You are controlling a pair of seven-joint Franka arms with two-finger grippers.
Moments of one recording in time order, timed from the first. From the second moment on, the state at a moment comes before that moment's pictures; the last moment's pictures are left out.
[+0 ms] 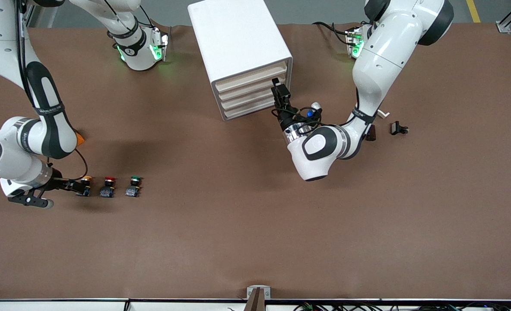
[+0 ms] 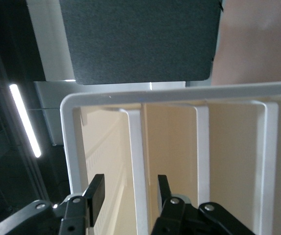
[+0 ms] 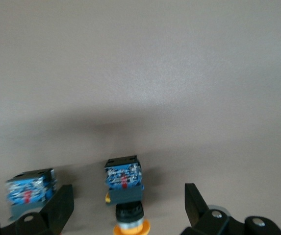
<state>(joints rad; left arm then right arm) -0.41 0.84 -0.16 -1.48 -0.97 1.12 -2.28 -0.15 0.54 -0.09 -1.91 -0.02 2.51 -0.02</state>
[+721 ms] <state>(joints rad) -0.44 0.84 -0.16 -1.51 -0.97 1.09 -2.28 -0.15 0.58 -0.08 -1.92 -0.02 2.55 -0.04</state>
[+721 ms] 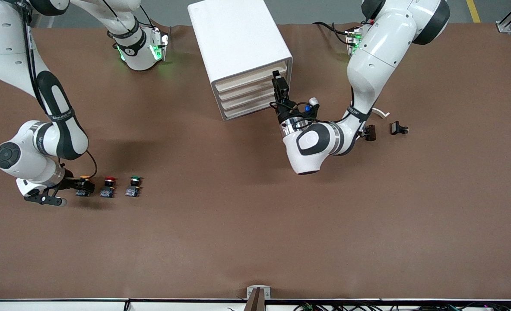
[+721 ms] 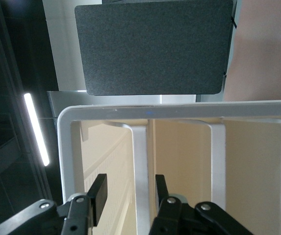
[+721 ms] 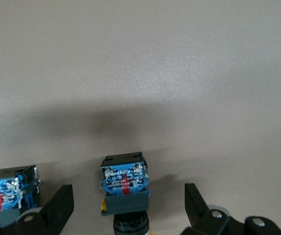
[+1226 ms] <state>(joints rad) -0.47 0.84 -0.16 -1.52 -0.97 1.09 -2.28 -0.15 0.60 -0.08 -1.93 -0.02 2.56 -0.05</state>
